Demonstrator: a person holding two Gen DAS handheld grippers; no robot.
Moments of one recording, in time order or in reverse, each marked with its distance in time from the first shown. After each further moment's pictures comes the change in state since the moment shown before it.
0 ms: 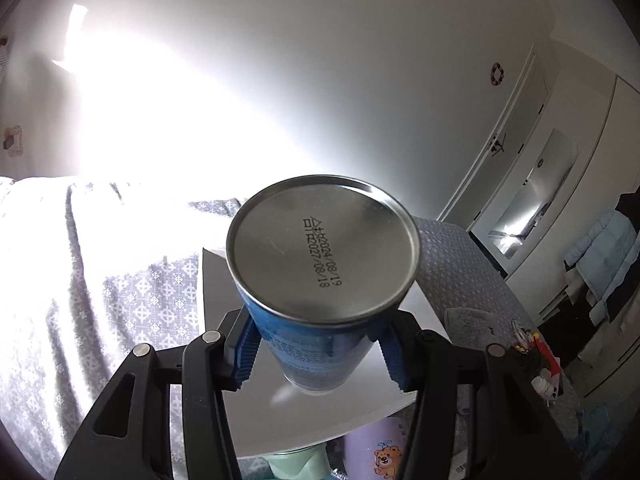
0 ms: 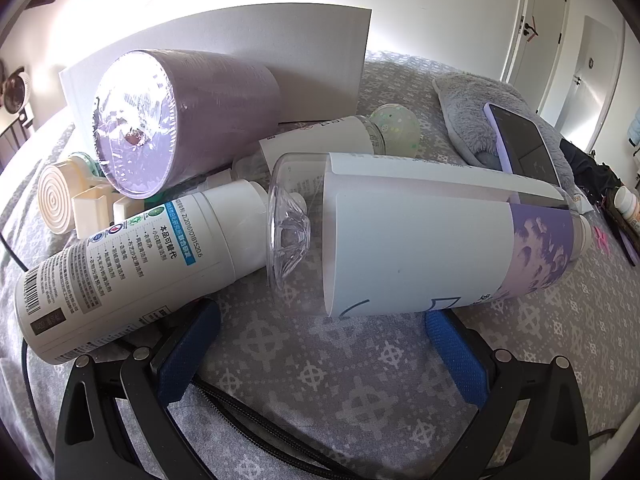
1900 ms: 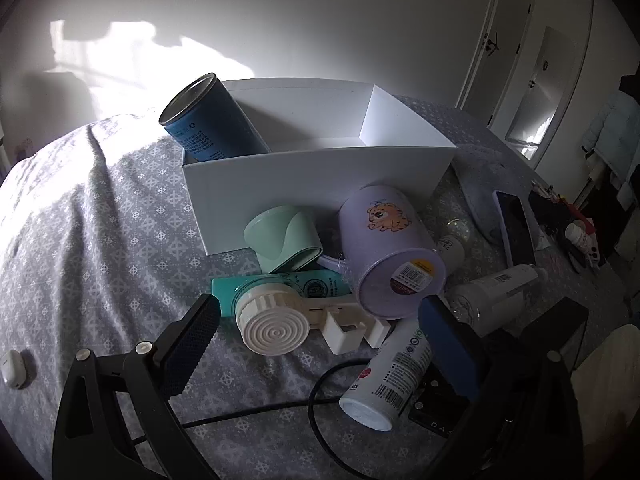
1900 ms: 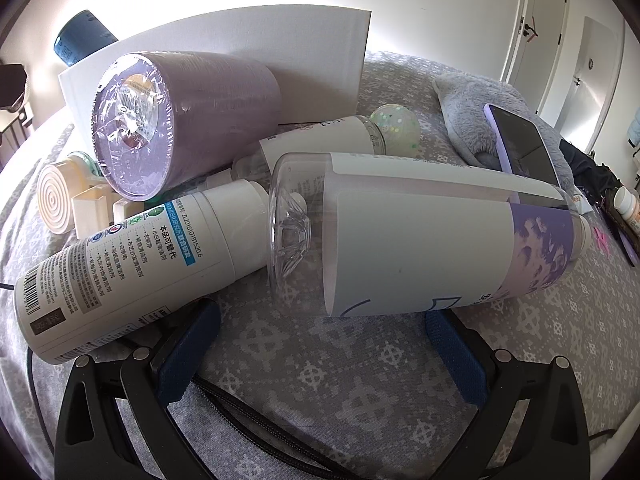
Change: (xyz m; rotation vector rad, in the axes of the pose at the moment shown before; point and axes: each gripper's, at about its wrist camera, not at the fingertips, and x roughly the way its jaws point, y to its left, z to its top) left arm -0.065 -0.027 -0.185 0.203 0.210 0.093; right arm 0.002 -0.001 0.001 0.000 0.000 0.000
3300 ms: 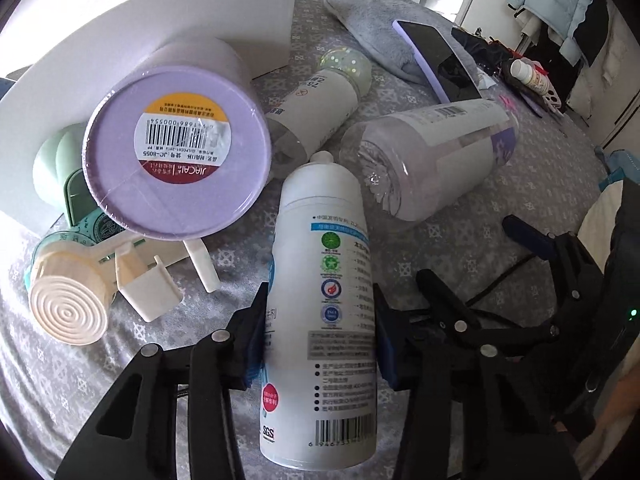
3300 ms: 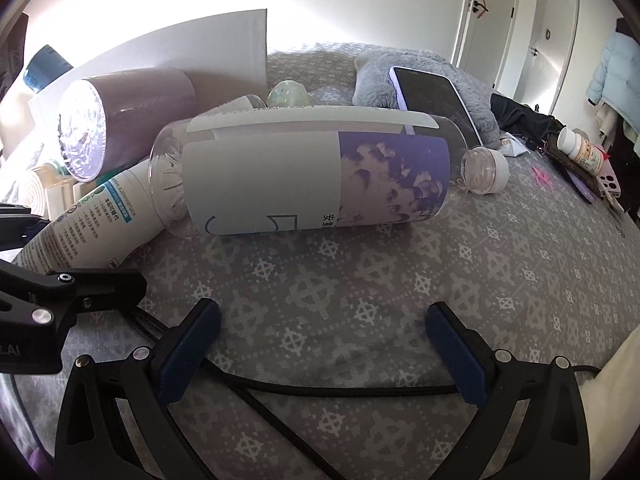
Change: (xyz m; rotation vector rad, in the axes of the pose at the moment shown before) left arm 0.077 -0.088 -0.048 0.328 0.360 -0.189; right arm -0.027 -0.053 -0.031 0.126 0.016 -0.099
